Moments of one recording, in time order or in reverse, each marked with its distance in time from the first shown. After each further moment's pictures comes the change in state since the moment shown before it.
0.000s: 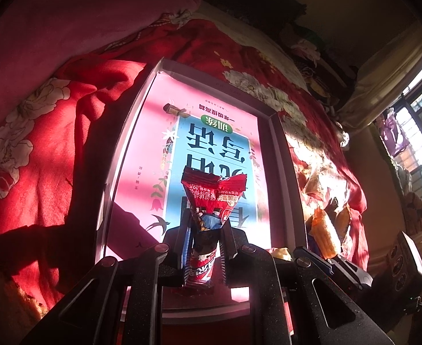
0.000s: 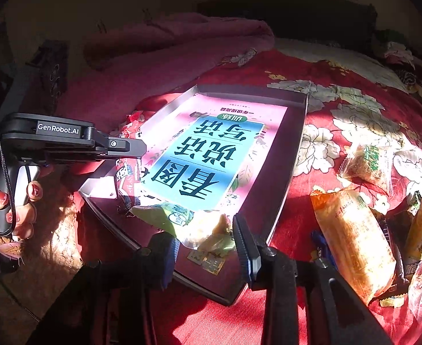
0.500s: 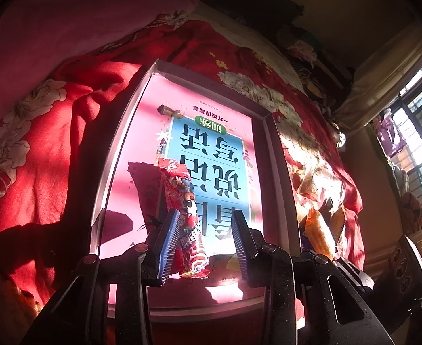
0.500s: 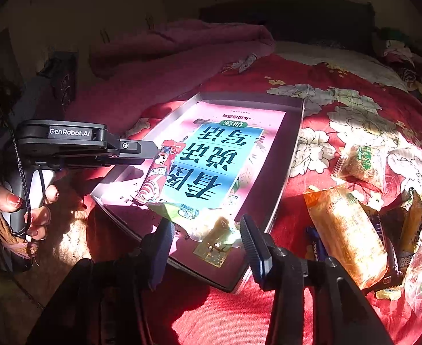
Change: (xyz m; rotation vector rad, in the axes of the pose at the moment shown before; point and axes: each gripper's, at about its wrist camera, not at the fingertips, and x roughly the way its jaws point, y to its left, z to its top) left arm -0.002 -0.003 0.000 -0.002 -0.004 -0.021; right arm -0.017 -0.001 -0.002 0.013 -0.026 0.024
